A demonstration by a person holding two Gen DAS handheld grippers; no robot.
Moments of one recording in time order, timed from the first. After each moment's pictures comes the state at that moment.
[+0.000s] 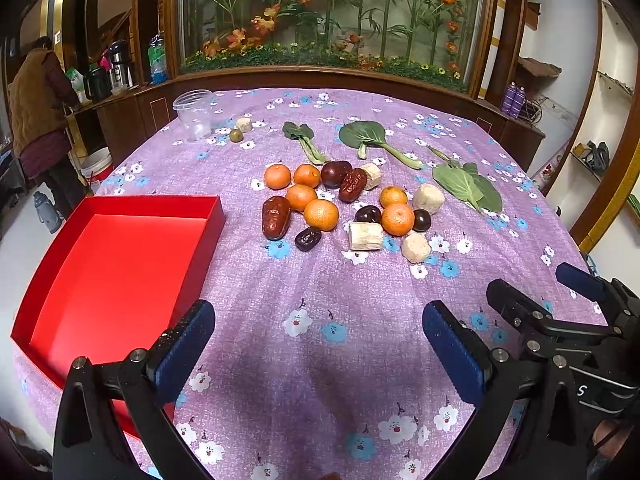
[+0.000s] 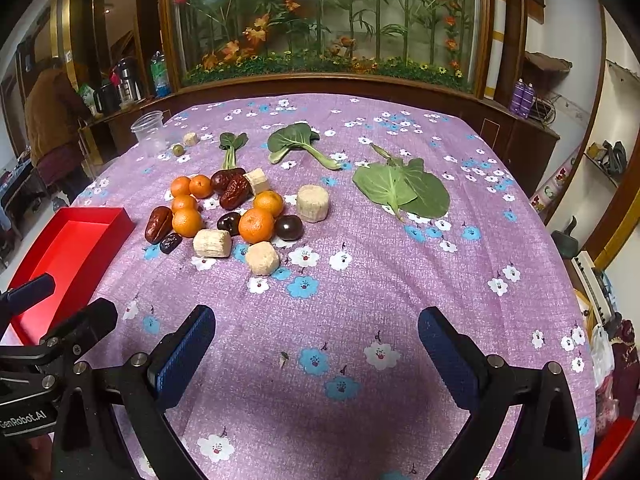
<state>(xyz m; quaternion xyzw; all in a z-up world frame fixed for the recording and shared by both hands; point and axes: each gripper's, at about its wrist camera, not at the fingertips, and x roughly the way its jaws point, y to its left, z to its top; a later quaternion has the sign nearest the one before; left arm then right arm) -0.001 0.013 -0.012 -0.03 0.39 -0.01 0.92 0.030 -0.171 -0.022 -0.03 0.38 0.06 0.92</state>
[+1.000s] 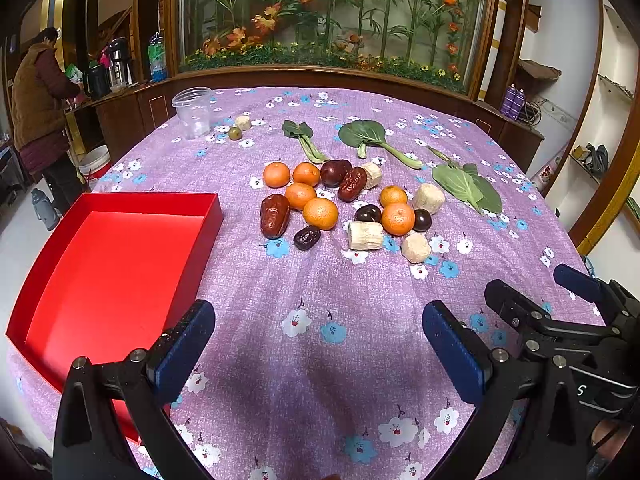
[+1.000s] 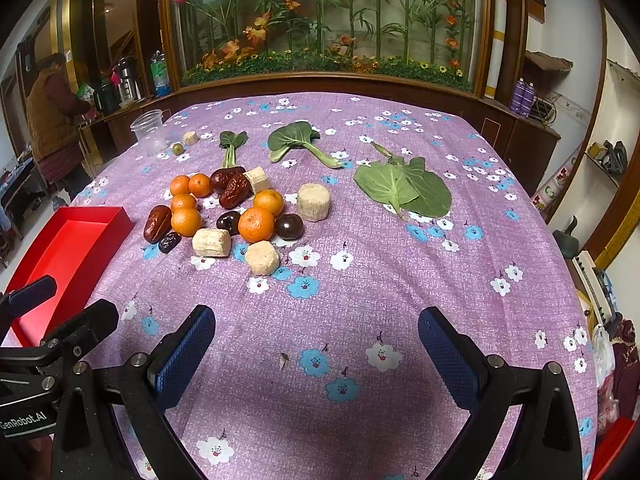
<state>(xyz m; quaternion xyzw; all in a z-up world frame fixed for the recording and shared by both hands) -0.001 0.014 -0.012 -0.03 0.39 -0.01 0.92 0.032 -0.170 -0.024 -0.02 0.39 0.06 0.92</state>
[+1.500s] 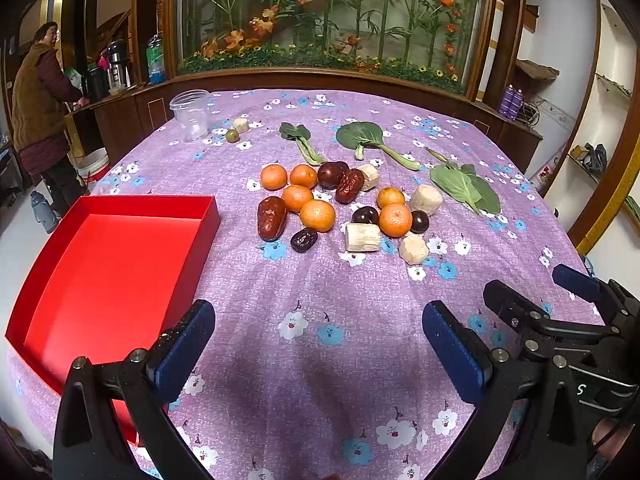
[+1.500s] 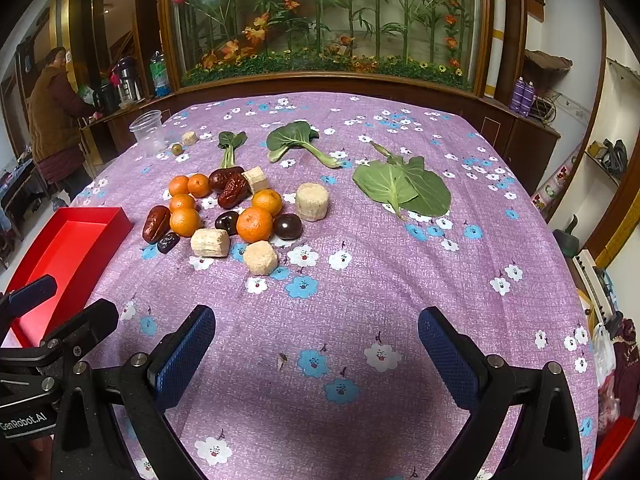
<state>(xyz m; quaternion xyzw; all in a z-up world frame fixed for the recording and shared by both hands) 0.002 0.006 -0.014 -0.03 0.39 -0.01 0.92 0.033 -0.170 -0.024 -0.02 0.39 0.06 0.92</state>
